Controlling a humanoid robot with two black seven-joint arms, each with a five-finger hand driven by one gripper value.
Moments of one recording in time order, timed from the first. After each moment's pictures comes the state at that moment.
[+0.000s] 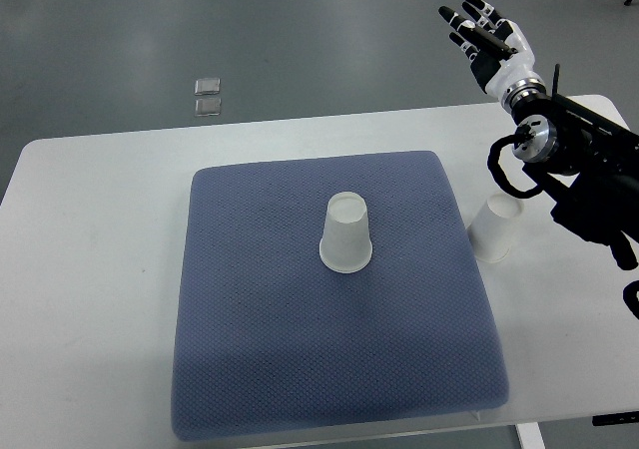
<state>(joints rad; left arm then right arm) -0.02 0.00 -0.05 -0.17 0.05 0.09 -0.05 1.02 -0.20 0.53 0.55 0.10 -0.03 0.36</state>
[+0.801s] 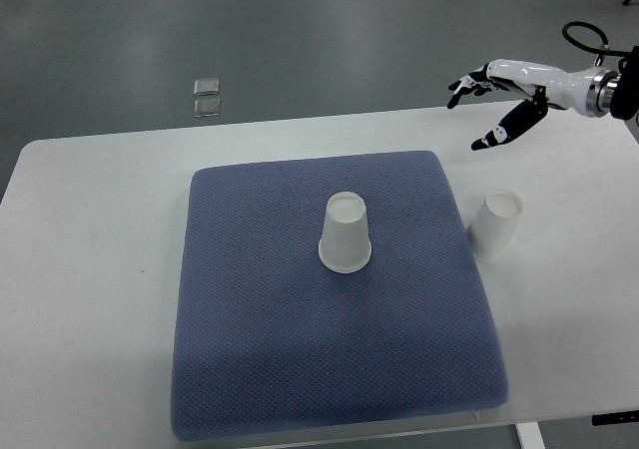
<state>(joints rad) -0.02 0.00 -0.05 -0.17 0.05 0.09 -0.05 1.27 -0.74 -0.13 0.97 -0.98 0.23 0.36</state>
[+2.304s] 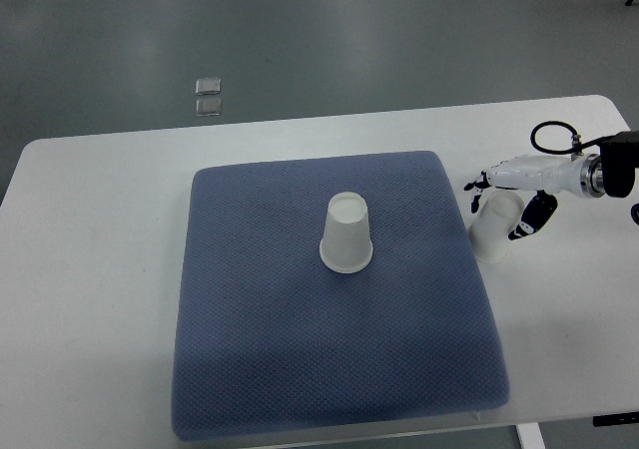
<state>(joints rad) -0.02 0.00 -0.05 -0.17 0.05 0.09 -0.05 1.10 -0.69 -0.19 0.98 -1.39 0.04 0.38</state>
